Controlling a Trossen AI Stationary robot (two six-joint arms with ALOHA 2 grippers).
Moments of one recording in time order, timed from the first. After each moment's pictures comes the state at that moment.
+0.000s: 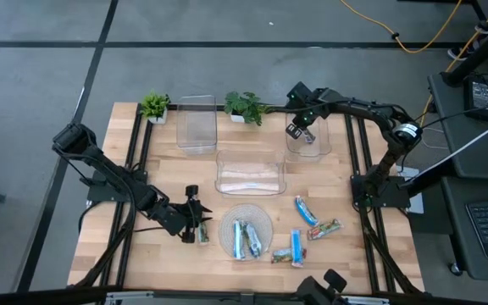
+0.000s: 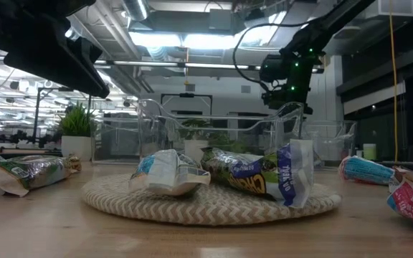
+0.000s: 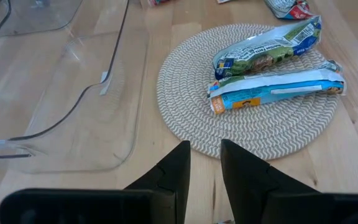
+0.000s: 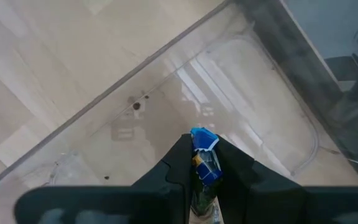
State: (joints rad) left arm -0.60 1.34 0.61 -0.04 -0.56 -0.33; right arm -0.73 1.71 1.21 -0.76 0.08 -0.06
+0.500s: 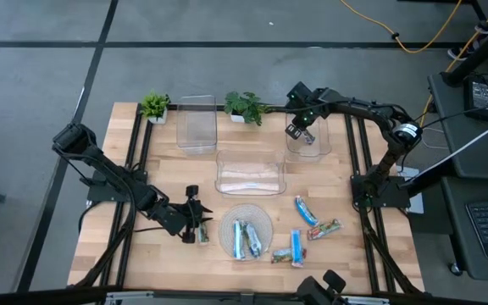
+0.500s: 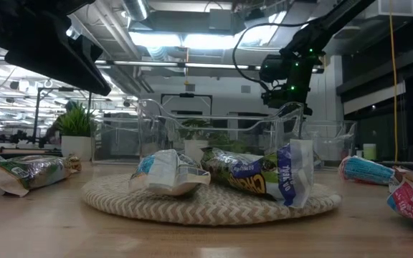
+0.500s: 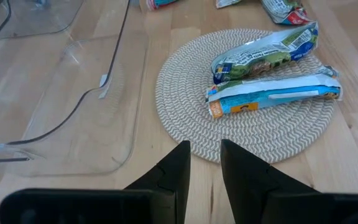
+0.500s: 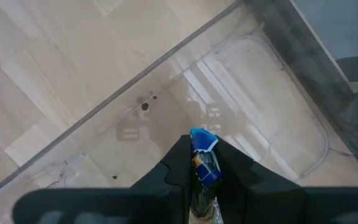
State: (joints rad) left arm -0.60 1.34 0.61 -0.03 -0.56 -0.33; right arm -0.73 1.71 1.21 -0.76 0.05 -0.06
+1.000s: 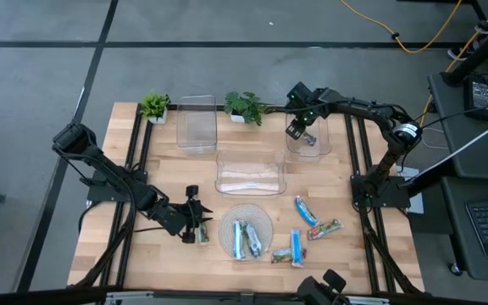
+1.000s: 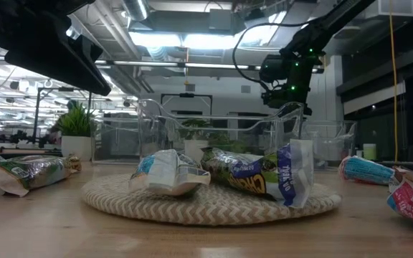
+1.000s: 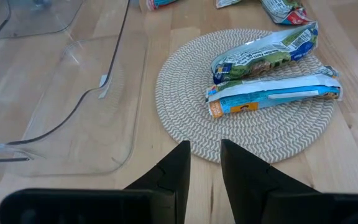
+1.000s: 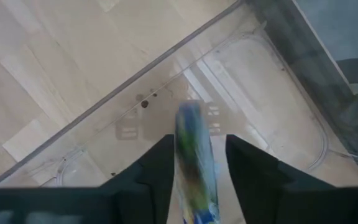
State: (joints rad) left arm -0.60 1.34 0.61 -0.03 -0.56 -0.33; right arm -0.73 1.71 1.21 -0.76 0.05 -0.08
